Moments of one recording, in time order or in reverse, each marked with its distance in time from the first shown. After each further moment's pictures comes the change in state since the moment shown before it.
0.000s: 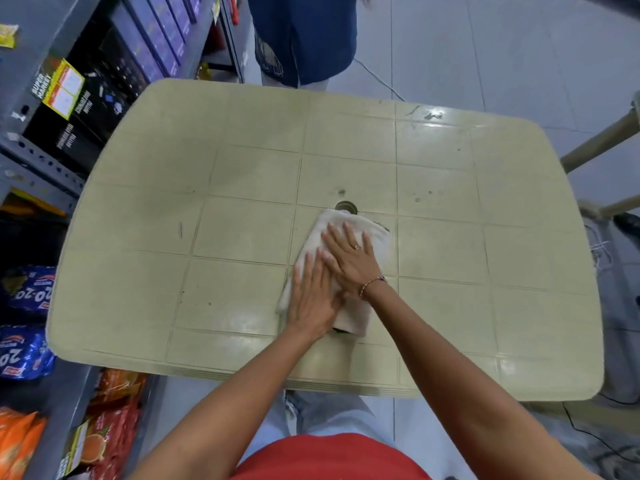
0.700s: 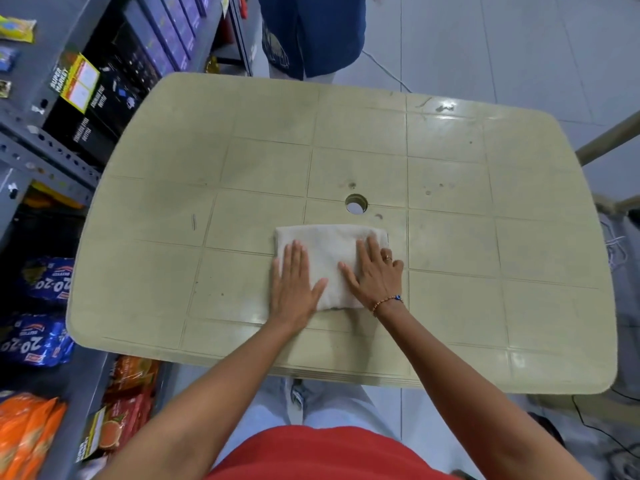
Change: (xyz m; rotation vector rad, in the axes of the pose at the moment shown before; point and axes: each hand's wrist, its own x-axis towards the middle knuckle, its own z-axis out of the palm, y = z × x) left_hand -0.011 -0.043 -0.010 0.050 0.014 -0.130; right_hand -0.035 0.000 0.024 -0.191 0.139 0.312
